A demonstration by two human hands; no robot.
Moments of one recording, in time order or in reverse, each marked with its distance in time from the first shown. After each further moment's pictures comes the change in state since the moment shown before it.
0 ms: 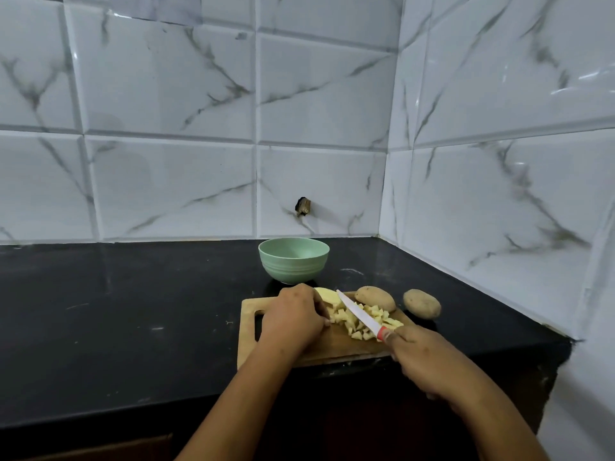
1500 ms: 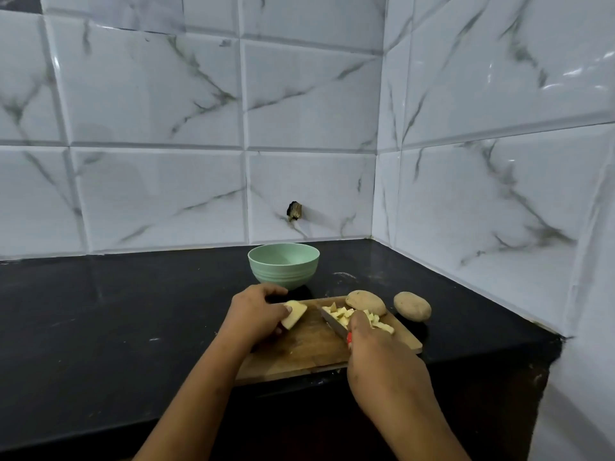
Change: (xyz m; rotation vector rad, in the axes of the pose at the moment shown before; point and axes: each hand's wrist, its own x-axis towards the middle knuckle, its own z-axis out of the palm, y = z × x) left_hand 0.011 -0.026 -0.025 -0.298 -0.032 -0.212; right_hand -0.012 -0.030 0.032 -0.334 0.308 -0.169
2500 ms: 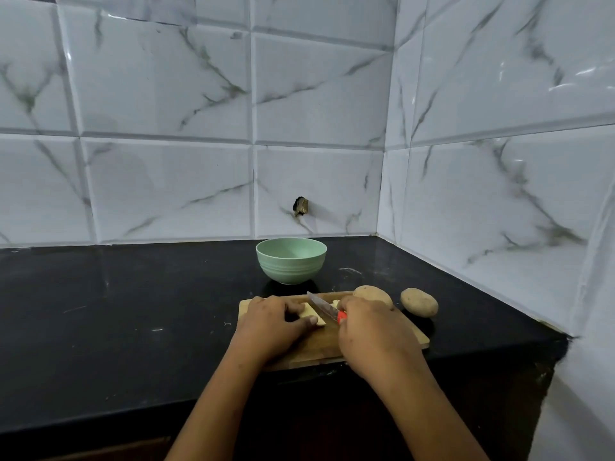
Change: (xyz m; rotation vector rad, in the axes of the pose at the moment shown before) left_hand -0.004 -0.027 0.019 0.349 -0.010 0.191; right_hand 0.023 -0.019 -0.010 -0.032 -0.062 -0.030
